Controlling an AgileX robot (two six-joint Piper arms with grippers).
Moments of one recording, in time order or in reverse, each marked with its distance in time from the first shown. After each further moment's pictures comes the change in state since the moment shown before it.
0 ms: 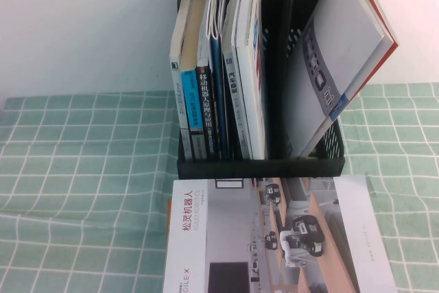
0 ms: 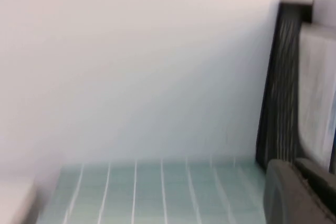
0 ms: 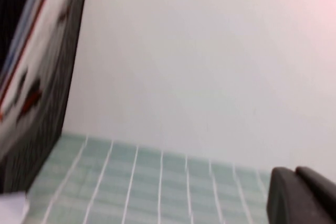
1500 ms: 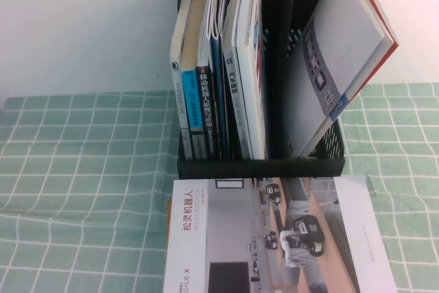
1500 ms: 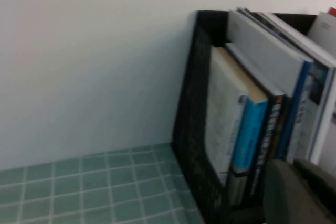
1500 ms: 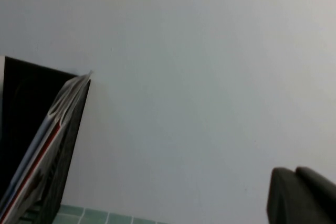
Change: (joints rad) right arm 0.000 0.269 -0.458 0.265 0.093 -0.264; left arm 0.000 0.437 -0.666 -0.496 0.466 0.421
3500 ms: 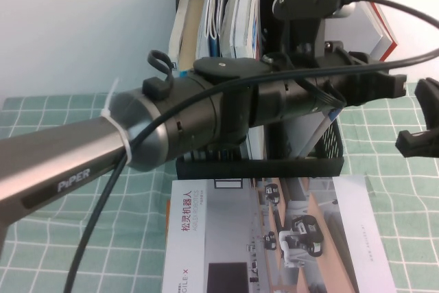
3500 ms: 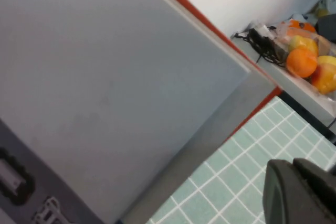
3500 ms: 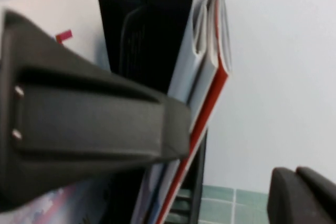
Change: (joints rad) right arm 0.471 1.002 -0.020 0.156 -0.842 0.160; left arm -0.676 1.410 -0.818 -1.329 -0.235 1.012
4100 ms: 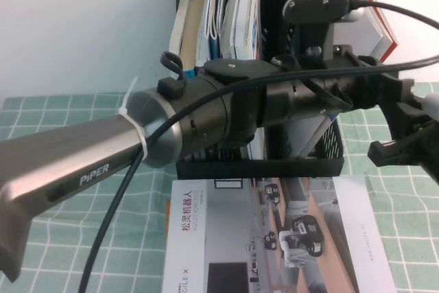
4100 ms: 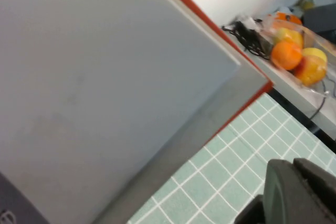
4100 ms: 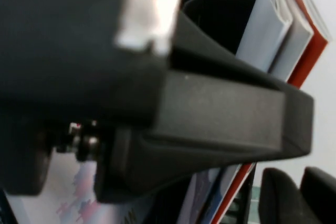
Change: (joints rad) right arm 0.000 0.152 0.000 -0.200 -0.152 0.199; left arm 0.002 0.050 -0.039 -0.004 0.036 0.008
